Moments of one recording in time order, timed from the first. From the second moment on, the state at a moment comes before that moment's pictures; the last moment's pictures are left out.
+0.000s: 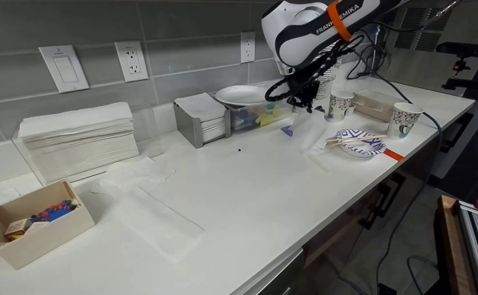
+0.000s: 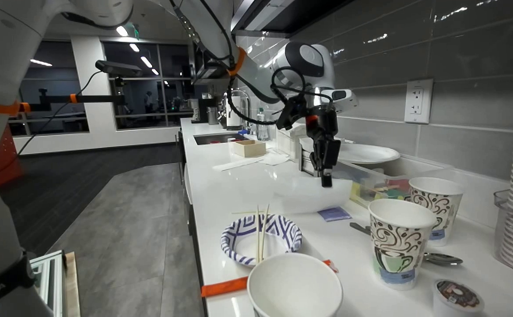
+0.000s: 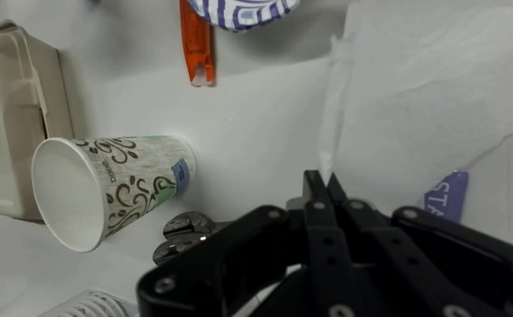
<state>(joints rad) -0.01 0.47 -0.23 -1.62 -0.37 1.83 0.46</state>
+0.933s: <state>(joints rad) -0.01 0.48 -0.05 -1.68 -0.10 2.02 0.31</state>
